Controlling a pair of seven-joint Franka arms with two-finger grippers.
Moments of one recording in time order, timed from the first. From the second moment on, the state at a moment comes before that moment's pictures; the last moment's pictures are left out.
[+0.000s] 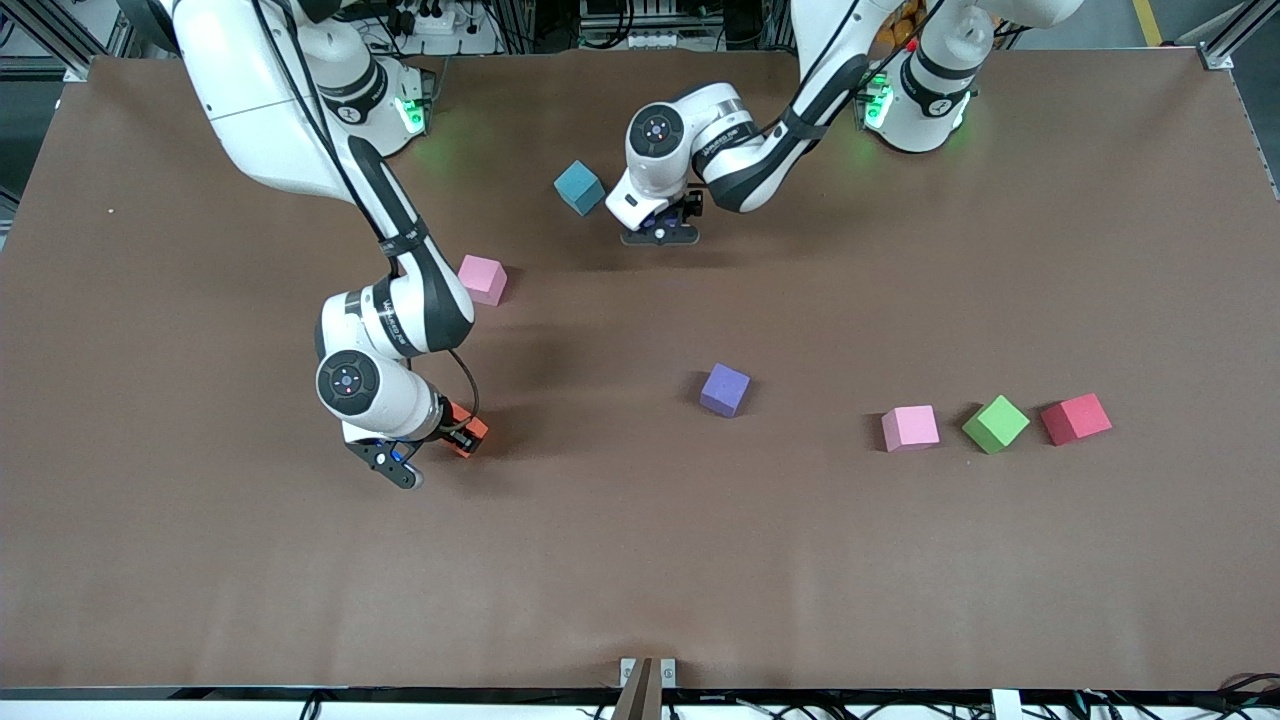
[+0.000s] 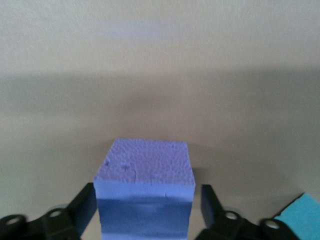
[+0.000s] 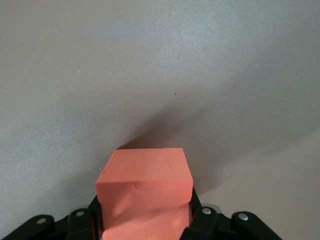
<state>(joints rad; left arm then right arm) -0.58 0.52 -0.50 -2.09 0.05 2.43 -1.08 0.38 0.67 -0.07 -1.69 0.13 2.29 0.83</state>
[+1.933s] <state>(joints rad) -0.59 0.64 0.04 -1.68 -0.42 2.28 -0.95 1.02 0.43 -0.06 -2.03 0.13 2.59 0.88</state>
